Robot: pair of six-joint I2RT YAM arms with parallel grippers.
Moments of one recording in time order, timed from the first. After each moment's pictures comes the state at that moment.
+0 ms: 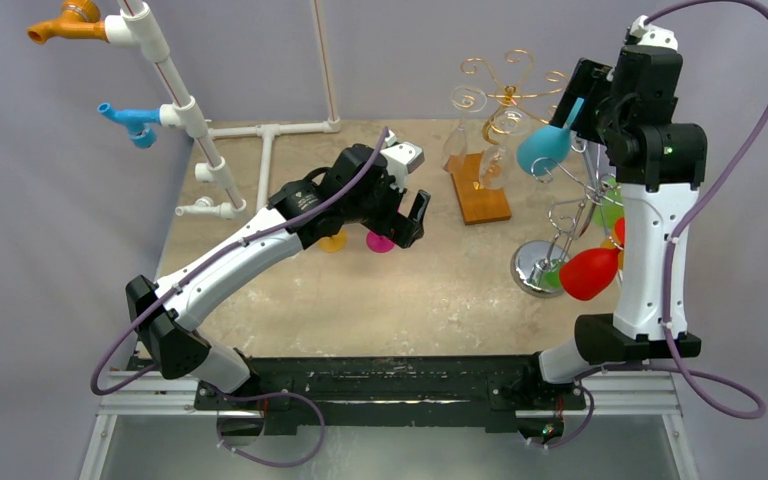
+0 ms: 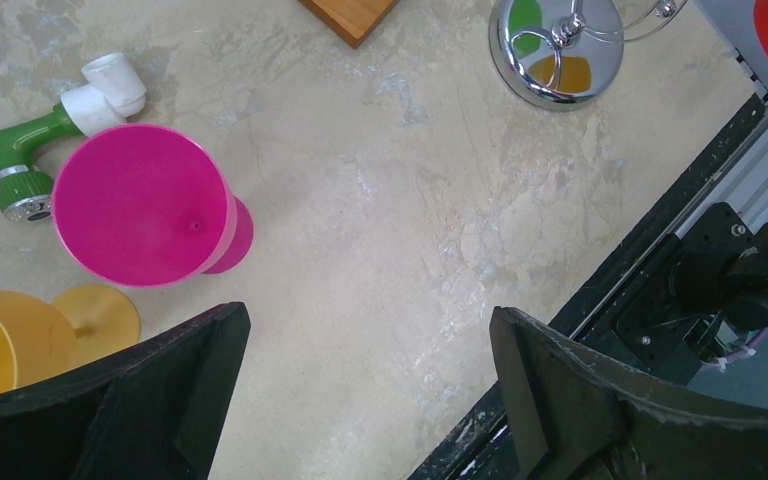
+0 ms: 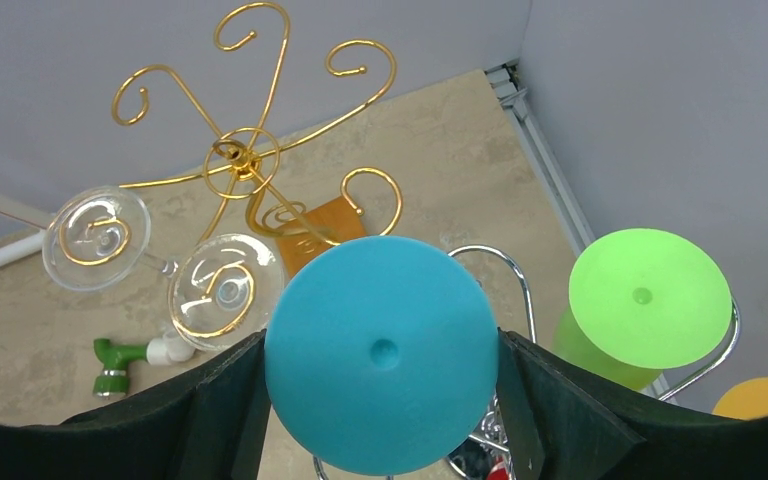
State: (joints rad) left arm -0.84 1.51 1.57 -0.70 0.03 -0.23; right arm 0.05 1.51 2.23 -1.17 0.28 0.28
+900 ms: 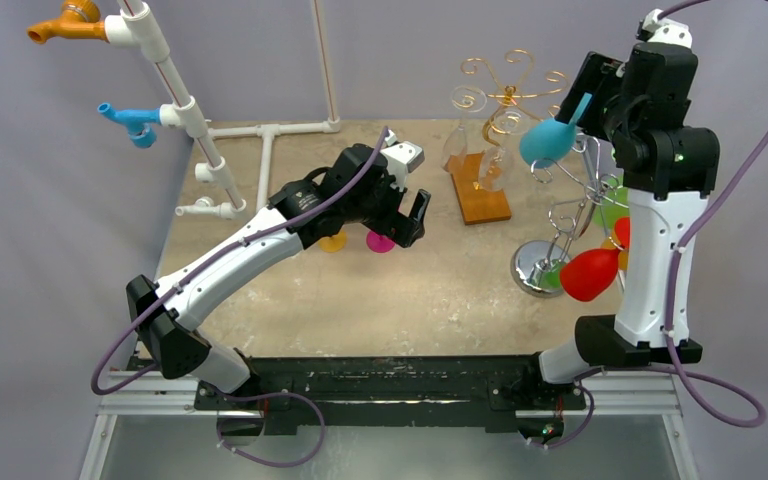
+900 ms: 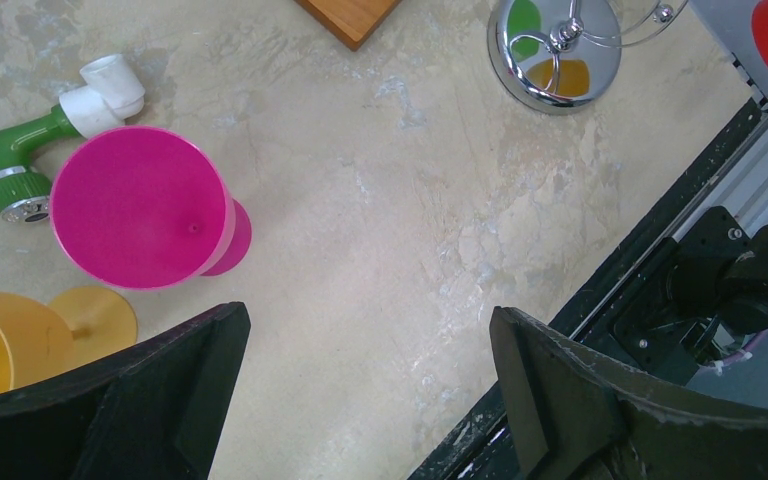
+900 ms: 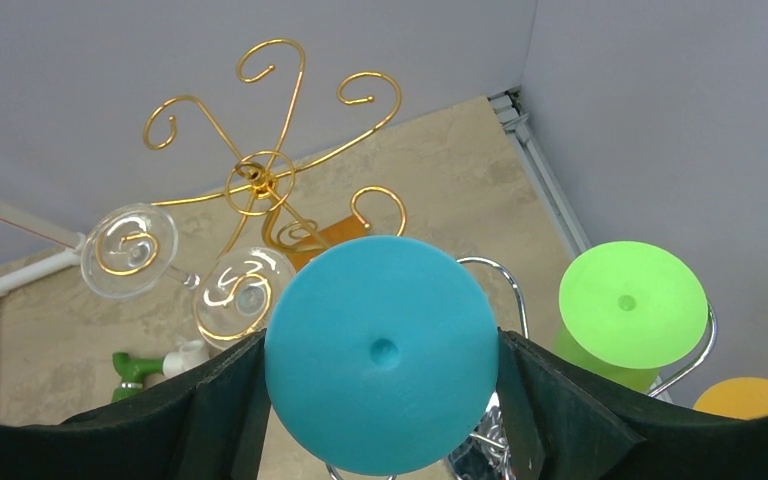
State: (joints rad) left arm -0.84 1.51 1.57 -0.70 0.03 -0.23; right arm 0.05 1.50 2.29 -1.18 0.28 0.28
